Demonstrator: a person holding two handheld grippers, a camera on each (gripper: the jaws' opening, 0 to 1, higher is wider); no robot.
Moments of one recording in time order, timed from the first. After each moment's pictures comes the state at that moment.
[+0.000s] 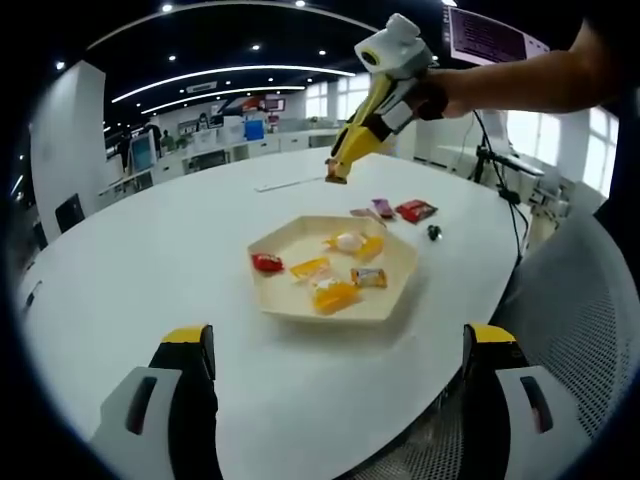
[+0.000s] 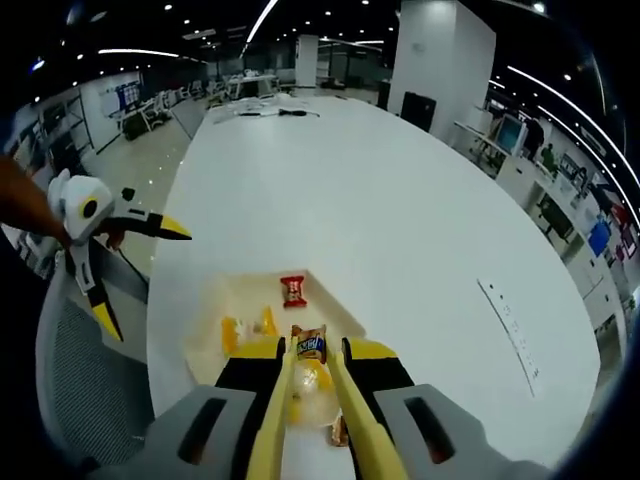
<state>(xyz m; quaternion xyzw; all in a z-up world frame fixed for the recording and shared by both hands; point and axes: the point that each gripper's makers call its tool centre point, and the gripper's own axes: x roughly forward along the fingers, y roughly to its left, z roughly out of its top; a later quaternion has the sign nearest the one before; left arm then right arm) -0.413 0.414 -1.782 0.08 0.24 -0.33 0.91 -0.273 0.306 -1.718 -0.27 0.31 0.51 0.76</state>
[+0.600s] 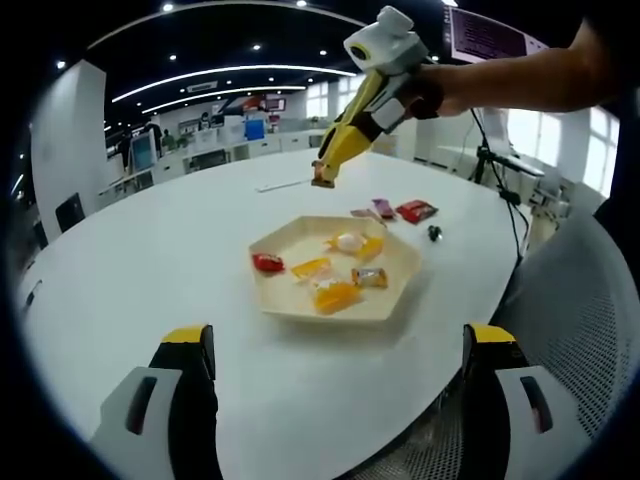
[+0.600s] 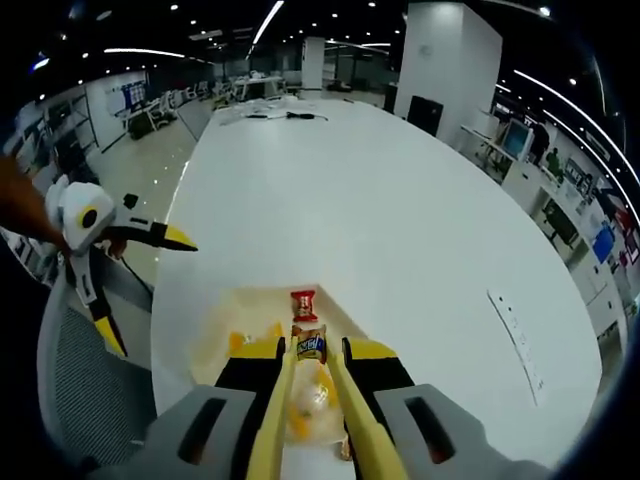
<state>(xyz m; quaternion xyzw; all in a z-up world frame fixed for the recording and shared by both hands) -0.413 0.414 -1.781 0.08 0.24 -0.33 0.91 -0.275 0.324 -1.718 -0.27 0.30 0.52 0.75</state>
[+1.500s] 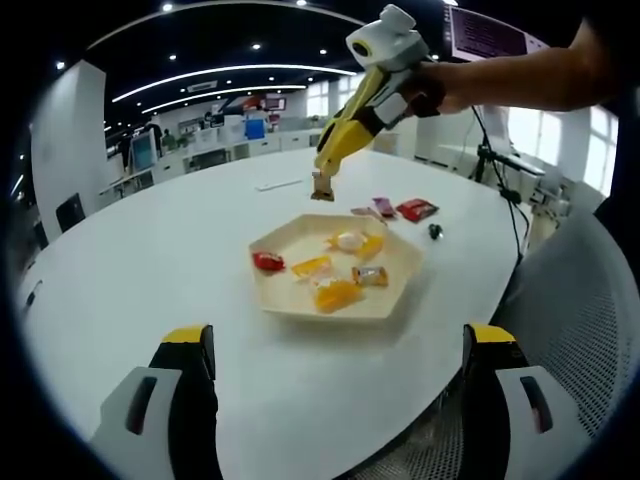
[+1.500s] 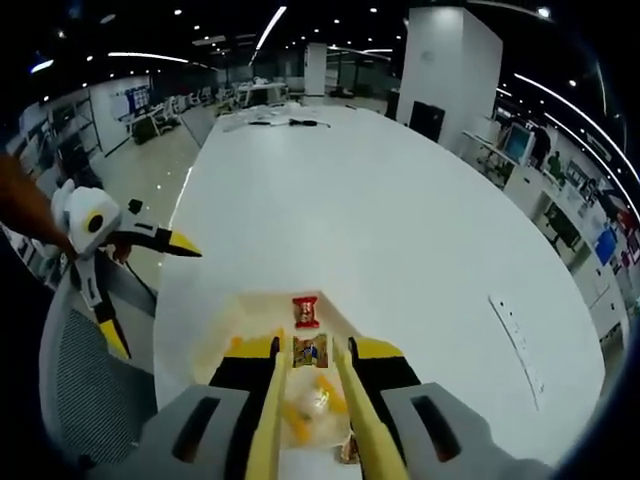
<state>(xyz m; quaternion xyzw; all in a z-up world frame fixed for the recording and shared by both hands) -0.413 0.415 -1.783 0.08 0.24 -0.33 0.91 -0.276 0.323 -1.711 -0.26 0.29 0.53 0.76</state>
